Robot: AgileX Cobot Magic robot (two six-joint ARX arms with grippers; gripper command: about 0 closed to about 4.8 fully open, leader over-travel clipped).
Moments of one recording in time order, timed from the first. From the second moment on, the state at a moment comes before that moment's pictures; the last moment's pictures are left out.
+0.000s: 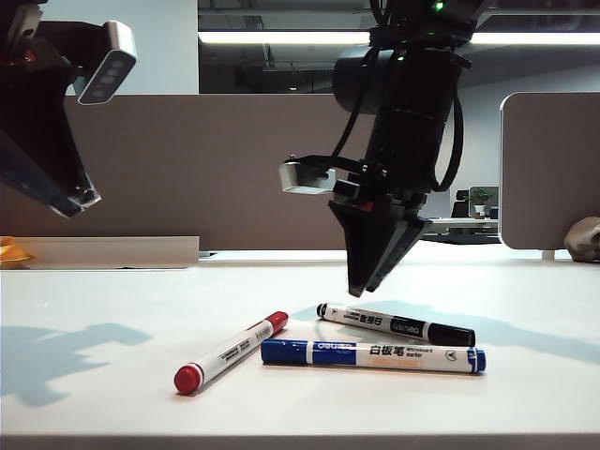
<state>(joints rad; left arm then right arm) -0.29 1.21 0.91 -0.85 0.51 0.30 0.57 1.89 1.42 -0.79 -0.13 -0.40</state>
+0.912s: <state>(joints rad) -0.29 1.21 0.91 -0.85 0.51 0.30 0.57 1.96 1.43 -0.83 -0.15 -0.40</state>
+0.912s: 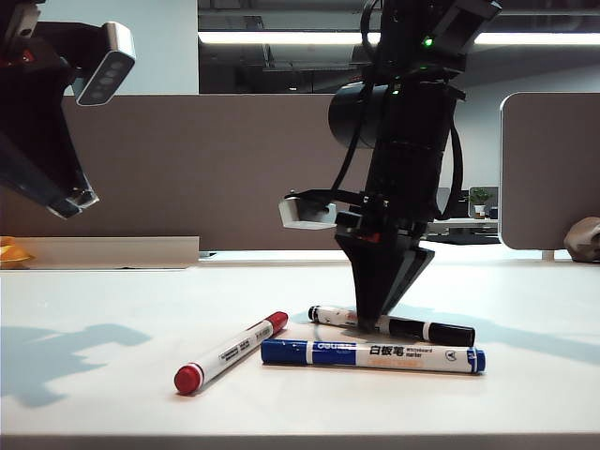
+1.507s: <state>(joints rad) -0.29 1.20 0.91 -0.85 0.51 0.32 0.57 1.93 1.42 -0.92 -0.06 -0.41</state>
